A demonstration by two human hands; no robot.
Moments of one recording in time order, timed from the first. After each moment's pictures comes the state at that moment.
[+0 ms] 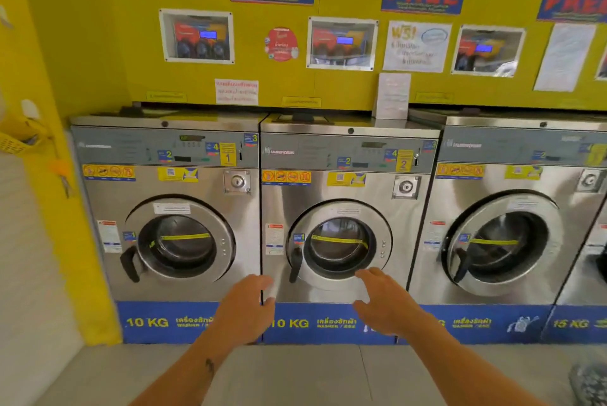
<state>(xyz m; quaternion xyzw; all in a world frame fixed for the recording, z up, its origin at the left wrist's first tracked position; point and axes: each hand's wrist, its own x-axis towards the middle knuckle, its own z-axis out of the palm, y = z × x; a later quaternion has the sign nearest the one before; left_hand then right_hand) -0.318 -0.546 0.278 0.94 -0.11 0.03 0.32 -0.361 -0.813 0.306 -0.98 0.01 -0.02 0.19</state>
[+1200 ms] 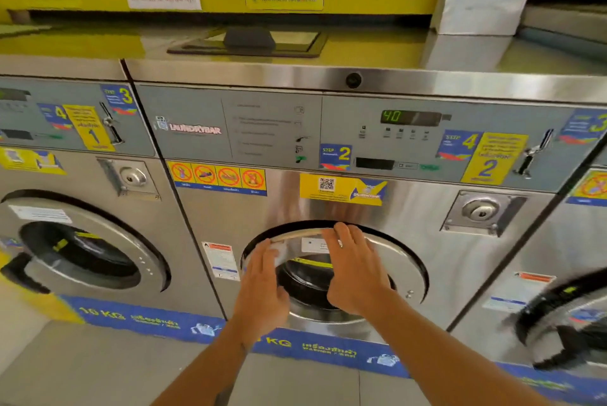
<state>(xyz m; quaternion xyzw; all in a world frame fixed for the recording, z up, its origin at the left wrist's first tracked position) 0.103 -0.779 0.163 0.94 -0.07 0.07 0.33 0.105 -0.971 0.240 -0.99 -0.13 -0.04 0.05</state>
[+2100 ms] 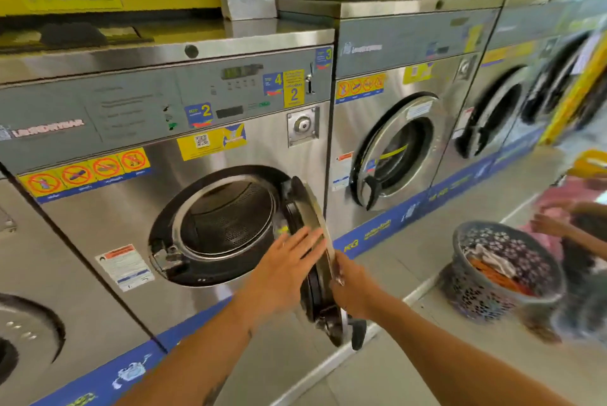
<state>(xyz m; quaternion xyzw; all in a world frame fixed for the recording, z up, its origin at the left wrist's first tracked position) -0.058 -0.833 0.208 0.78 -0.62 0.11 0.01 -0.183 -0.965 0.192 -0.88 0.27 0.00 0.39</state>
